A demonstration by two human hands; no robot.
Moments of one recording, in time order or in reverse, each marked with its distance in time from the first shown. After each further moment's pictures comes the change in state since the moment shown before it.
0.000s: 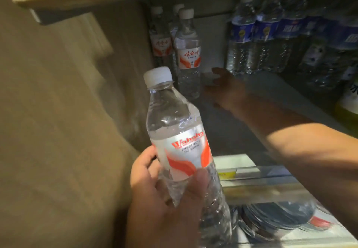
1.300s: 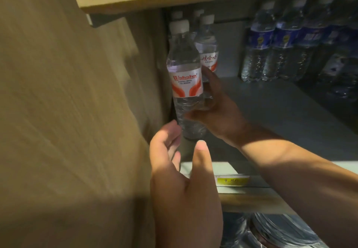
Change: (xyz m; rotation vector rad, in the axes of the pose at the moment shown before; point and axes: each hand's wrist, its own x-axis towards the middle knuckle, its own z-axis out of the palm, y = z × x) left_hand 0.006 -0.004 0.028 0.004 0.379 0.232; right_hand -0.036 -0.003 0.043 0.282 -0.207 -0.314
